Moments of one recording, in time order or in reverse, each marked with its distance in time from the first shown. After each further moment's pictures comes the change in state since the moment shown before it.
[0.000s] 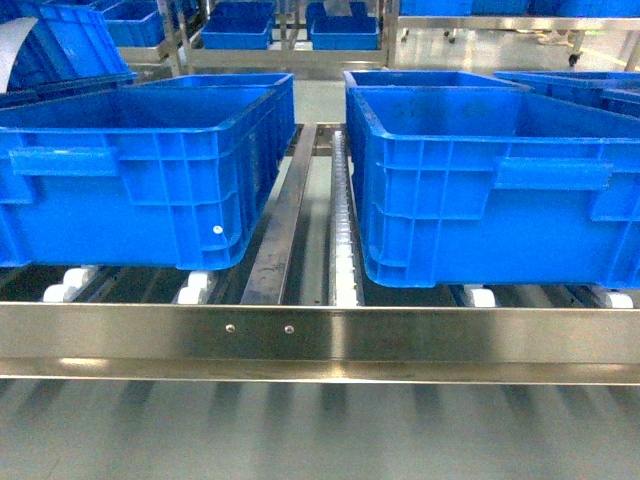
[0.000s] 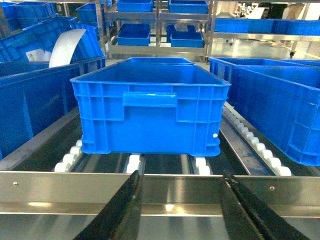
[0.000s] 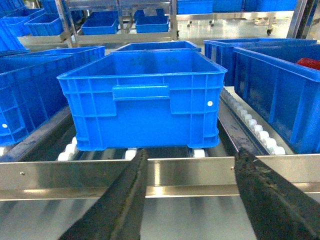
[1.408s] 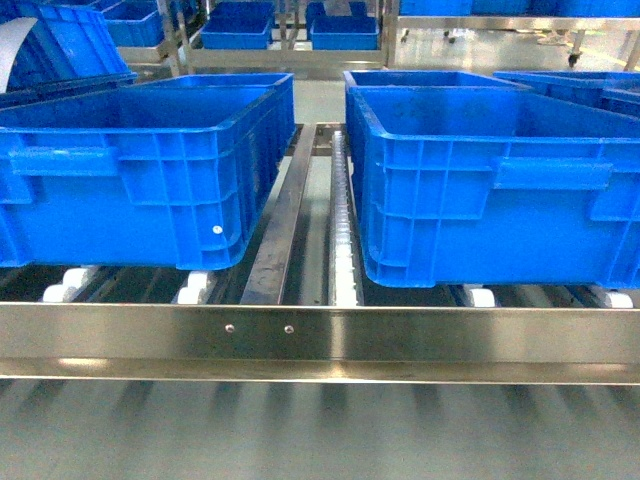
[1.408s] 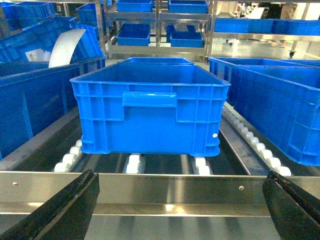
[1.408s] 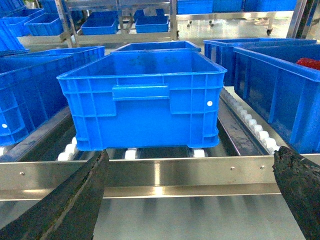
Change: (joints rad) left arm 0.000 0.000 0.000 0.000 0.000 0.000; right arm 0.000 0.000 0.000 0.000 0.000 0.000
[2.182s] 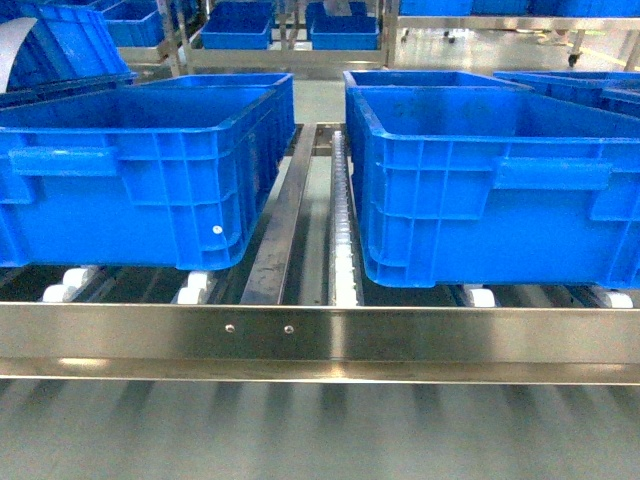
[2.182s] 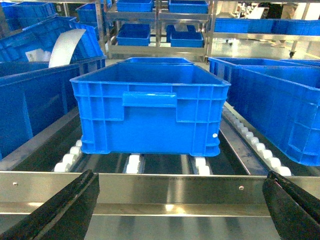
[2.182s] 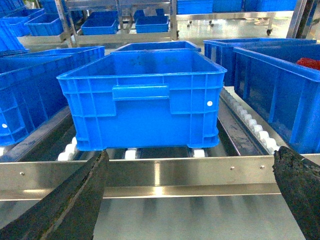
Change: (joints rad) left arm 0.000 0.000 0.000 0.000 0.000 0.000; right arm 0.000 0.000 0.000 0.000 0.000 0.000
